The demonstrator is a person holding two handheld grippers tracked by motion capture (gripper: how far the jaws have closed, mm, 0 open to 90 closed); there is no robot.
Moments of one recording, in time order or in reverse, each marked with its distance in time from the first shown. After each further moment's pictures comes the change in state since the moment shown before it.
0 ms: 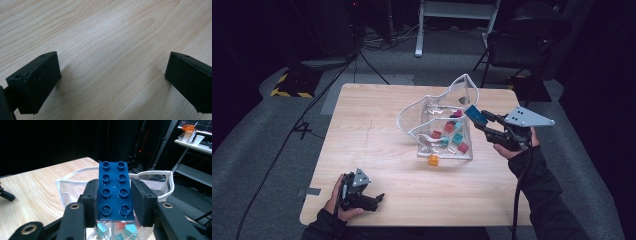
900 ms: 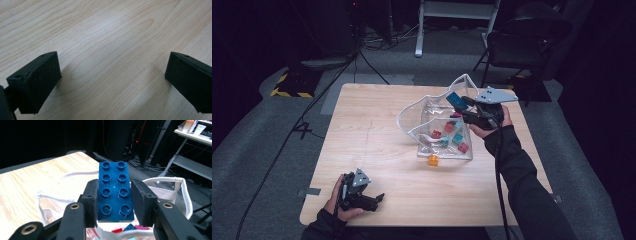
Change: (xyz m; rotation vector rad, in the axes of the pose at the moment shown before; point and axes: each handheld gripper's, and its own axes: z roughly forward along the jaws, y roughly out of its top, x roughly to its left) left arm 0.000 0.000 0.000 0.001 0.000 0.001; right arm -0.003 0.023 0.075 0.090 -0.040 0.004
